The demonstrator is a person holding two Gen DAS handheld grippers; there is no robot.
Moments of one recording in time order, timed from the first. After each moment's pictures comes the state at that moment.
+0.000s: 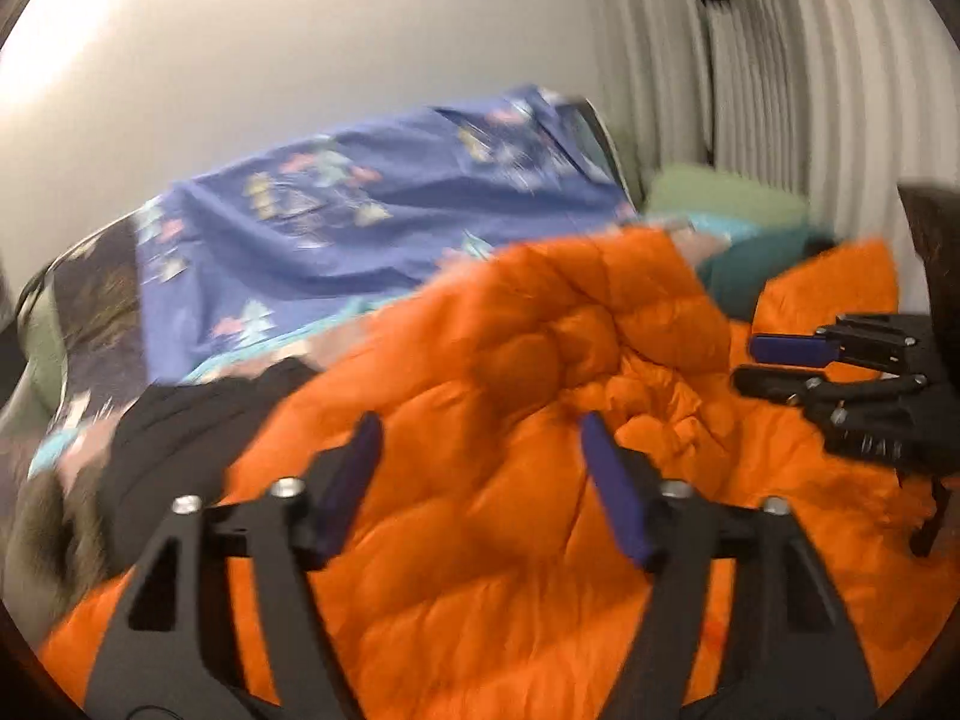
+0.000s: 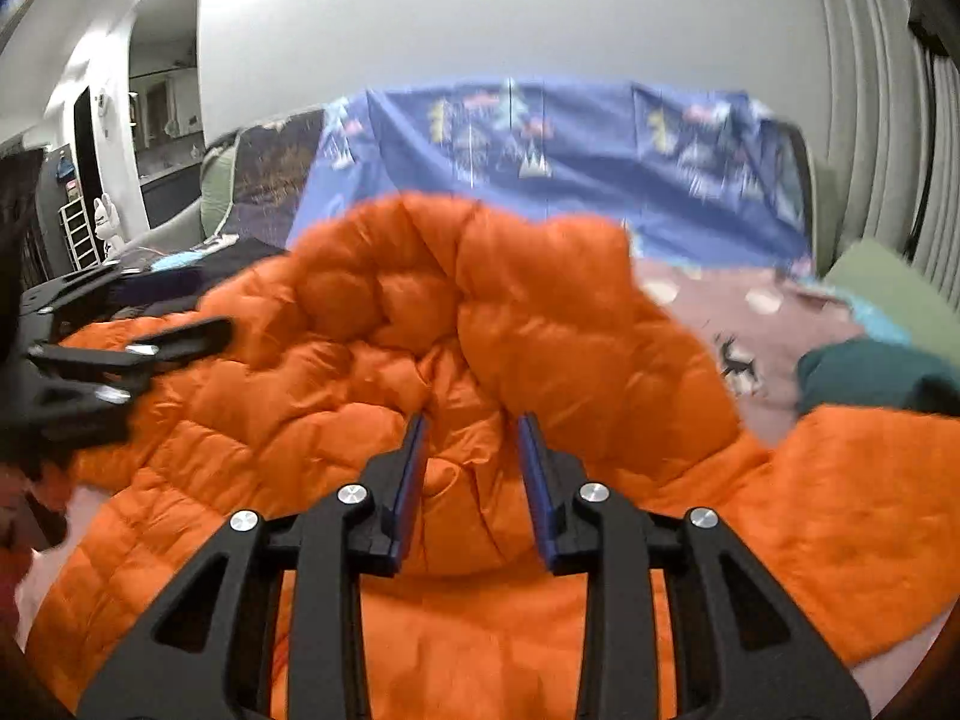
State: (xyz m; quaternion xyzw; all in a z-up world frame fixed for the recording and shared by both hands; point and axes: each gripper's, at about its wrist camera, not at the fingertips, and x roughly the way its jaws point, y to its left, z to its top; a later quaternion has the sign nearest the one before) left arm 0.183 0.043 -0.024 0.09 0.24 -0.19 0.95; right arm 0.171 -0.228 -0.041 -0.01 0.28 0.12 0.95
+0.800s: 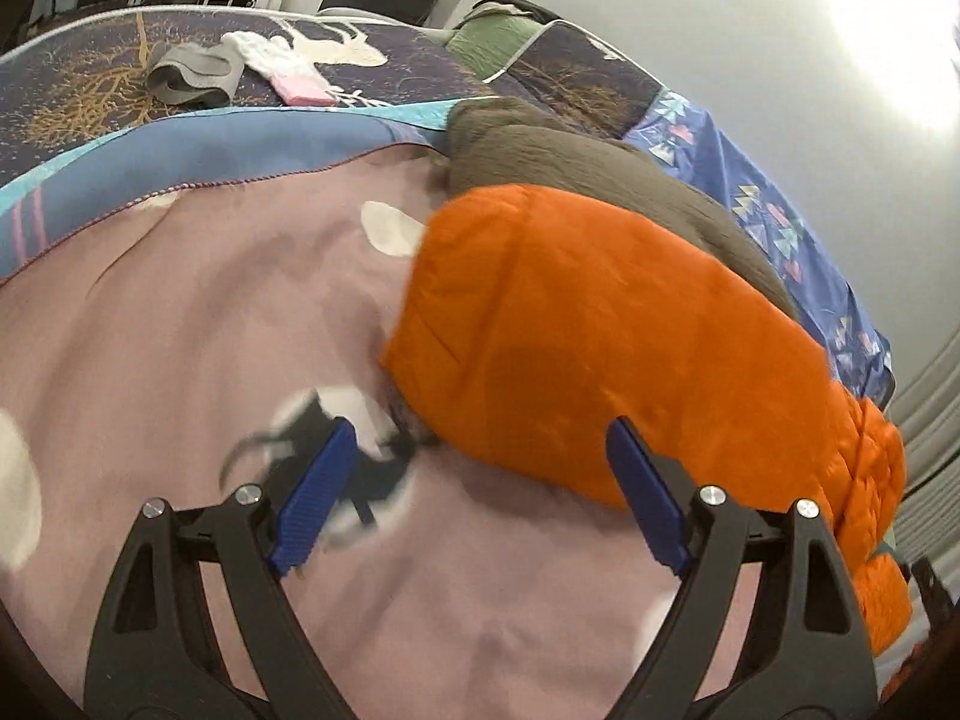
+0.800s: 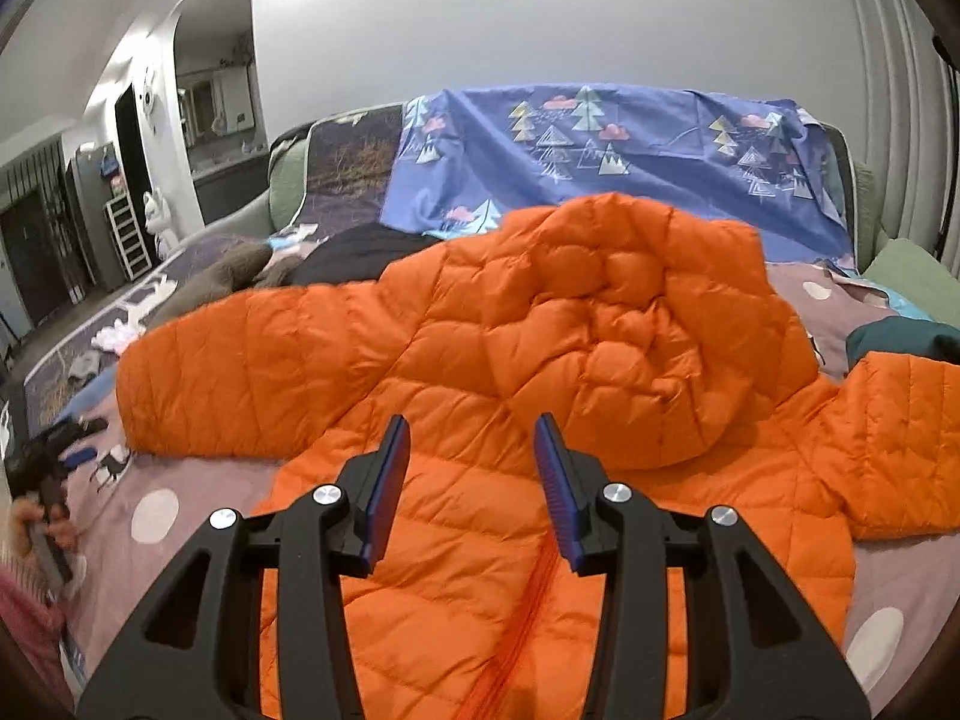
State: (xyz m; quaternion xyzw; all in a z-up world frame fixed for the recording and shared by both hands) left arm -0.024 0.442 -0.138 -0.33 0.30 0.16 0.88; right arm 0.087 -0.118 -0.026 0.00 0.31 0.17 0.94
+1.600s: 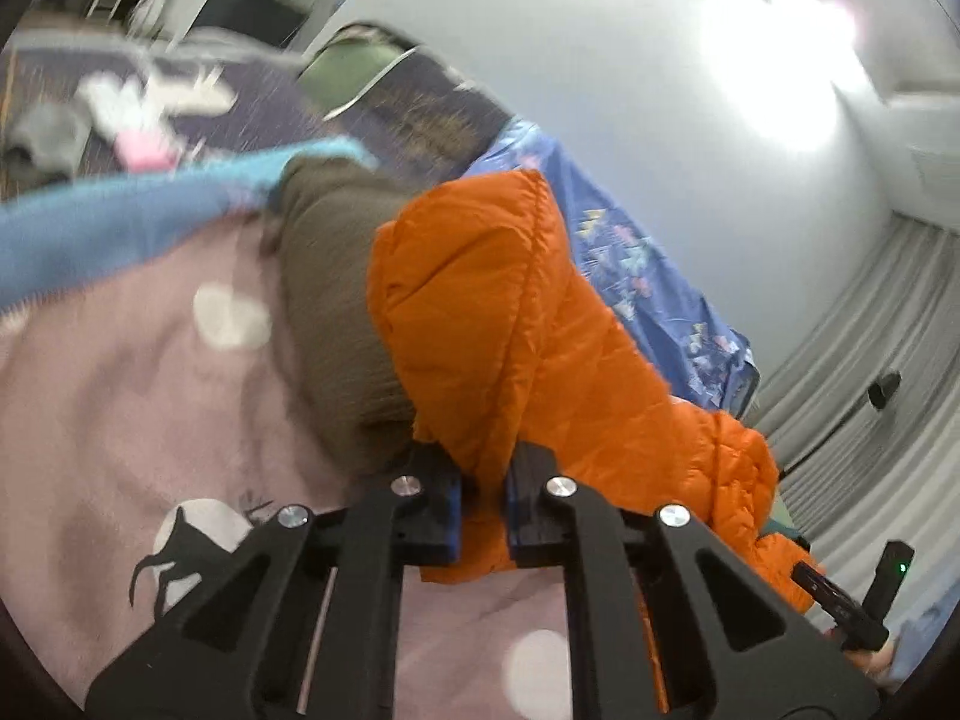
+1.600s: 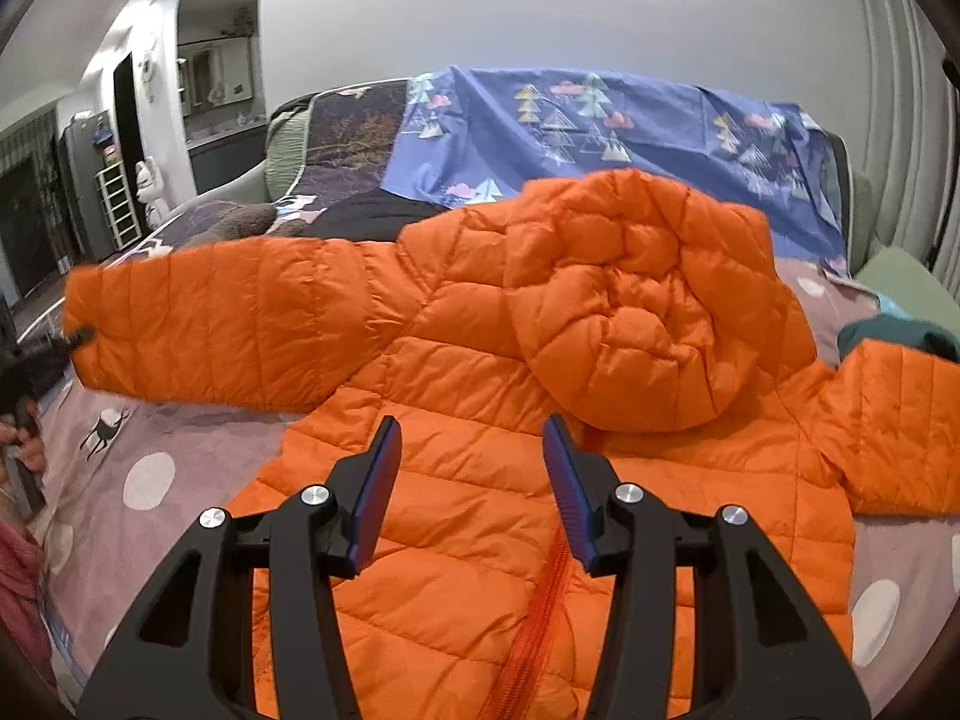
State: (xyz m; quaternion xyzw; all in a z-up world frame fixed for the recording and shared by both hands) left arm -0.019 0.424 -0.073 -0.33 0.20 -0.03 0.92; right arm 0.069 -0.097 -0.033 -0.03 0.32 0.16 0.93
